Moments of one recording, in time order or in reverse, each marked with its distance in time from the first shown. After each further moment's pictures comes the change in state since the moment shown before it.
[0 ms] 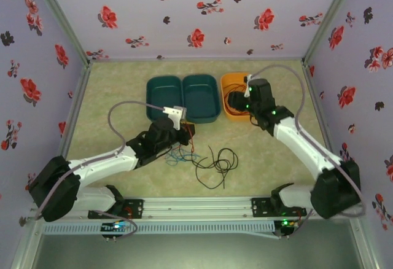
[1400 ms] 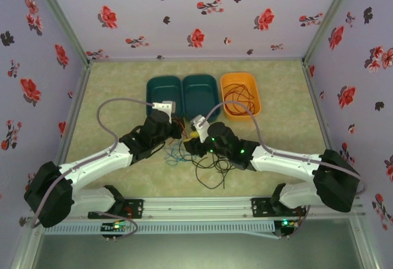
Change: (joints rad) left arm 0.066 -0.050 0.056 -0.201 -0.102 -0.058; right arm 0.563 0.066 -0.264 0.437 -0.021 -0.145
